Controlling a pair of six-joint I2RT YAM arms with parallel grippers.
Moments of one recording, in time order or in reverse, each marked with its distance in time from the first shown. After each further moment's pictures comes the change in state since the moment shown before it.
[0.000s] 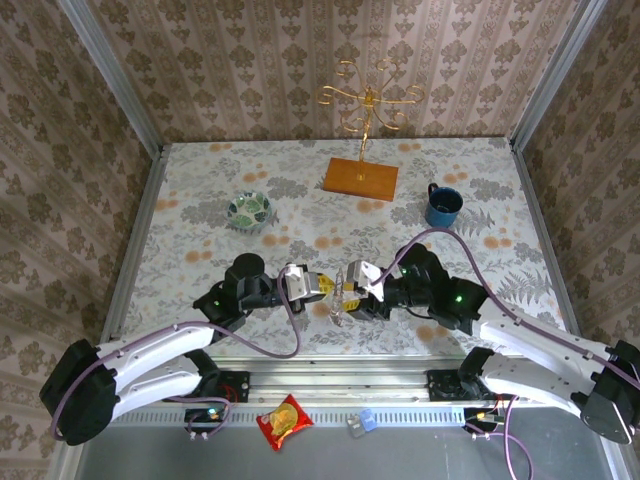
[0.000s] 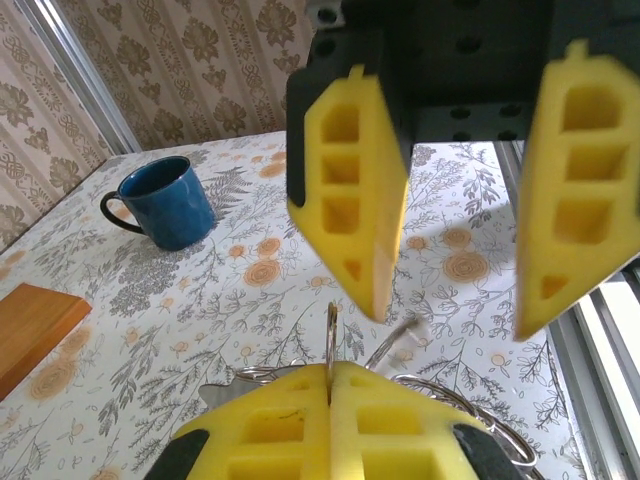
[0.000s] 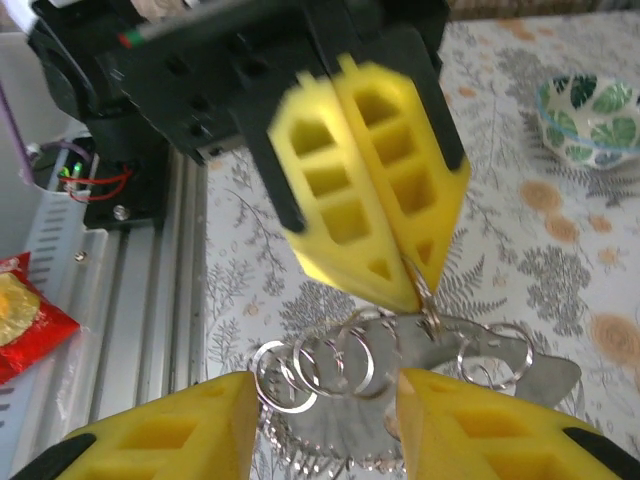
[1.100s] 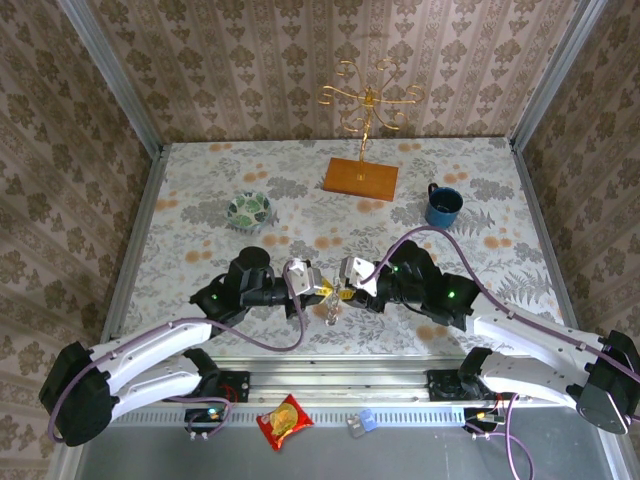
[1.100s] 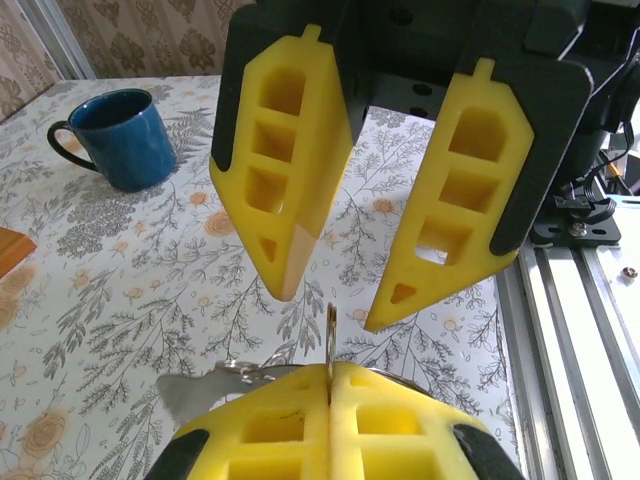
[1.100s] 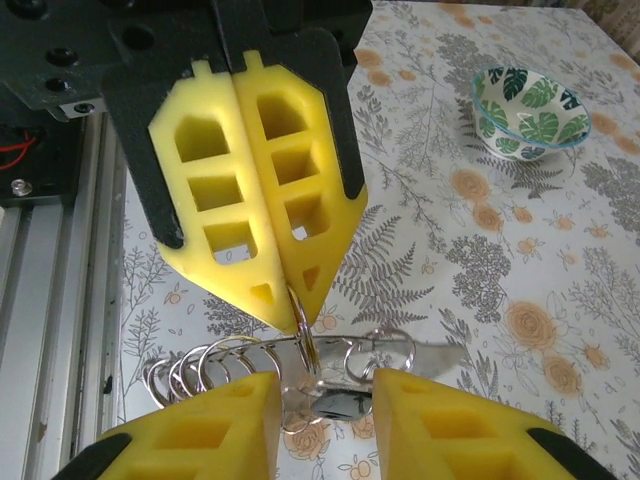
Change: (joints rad) left arm 0.000 -0.009 0.093 -0.253 0.015 -0.045; right arm 0.028 0.068 0.051 -0.009 0.164 -0.077
